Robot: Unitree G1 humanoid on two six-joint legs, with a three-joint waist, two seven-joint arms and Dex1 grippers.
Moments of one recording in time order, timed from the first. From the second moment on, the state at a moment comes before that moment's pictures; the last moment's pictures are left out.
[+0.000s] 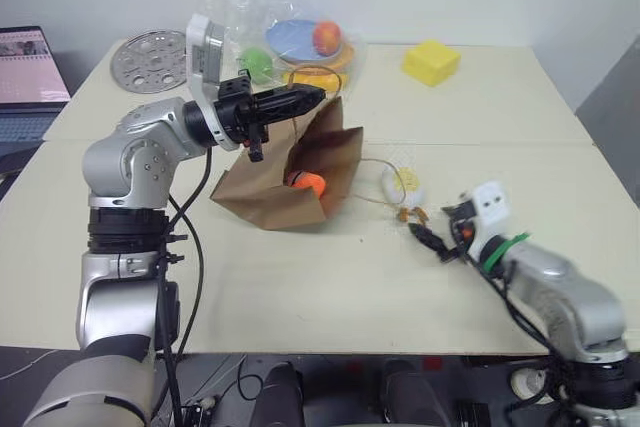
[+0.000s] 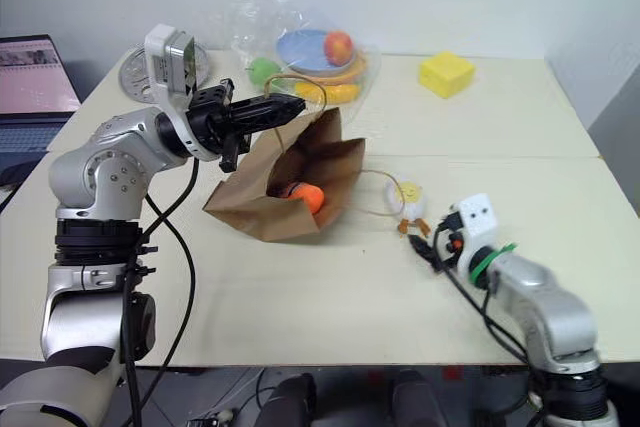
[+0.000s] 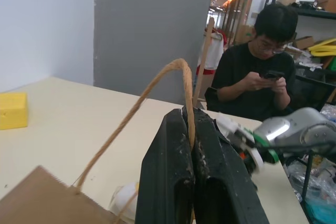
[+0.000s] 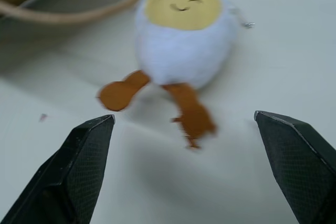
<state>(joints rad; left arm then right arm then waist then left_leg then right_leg) -0.91 0.56 0.12 0.20 -0.68 0.65 -1.21 -0.21 -0.41 -0.05 -0.45 0.42 0.91 0.36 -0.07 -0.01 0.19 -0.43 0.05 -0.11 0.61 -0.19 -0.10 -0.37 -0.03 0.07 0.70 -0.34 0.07</state>
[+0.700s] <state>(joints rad) -0.91 0.57 0.12 0.20 -0.68 0.65 -1.19 -0.30 -0.29 0.06 -0.18 0.18 0.55 0.28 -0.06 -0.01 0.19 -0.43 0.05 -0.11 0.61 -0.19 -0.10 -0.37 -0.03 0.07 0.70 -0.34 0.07</state>
